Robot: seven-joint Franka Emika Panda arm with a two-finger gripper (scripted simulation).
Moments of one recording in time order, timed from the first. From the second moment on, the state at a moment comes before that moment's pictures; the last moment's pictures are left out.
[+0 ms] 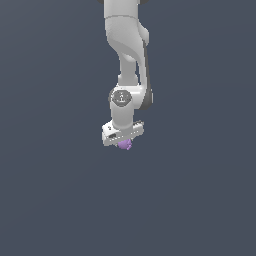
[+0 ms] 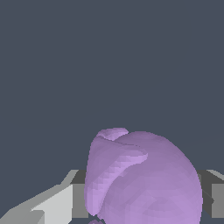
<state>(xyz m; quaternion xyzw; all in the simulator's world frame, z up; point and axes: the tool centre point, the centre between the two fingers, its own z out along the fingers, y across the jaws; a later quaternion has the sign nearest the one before) -0.055 -0.022 0.041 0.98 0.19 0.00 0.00</state>
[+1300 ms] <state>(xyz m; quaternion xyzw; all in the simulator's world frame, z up) 0.012 -0.050 0.133 0.98 0.19 0.00 0.00</state>
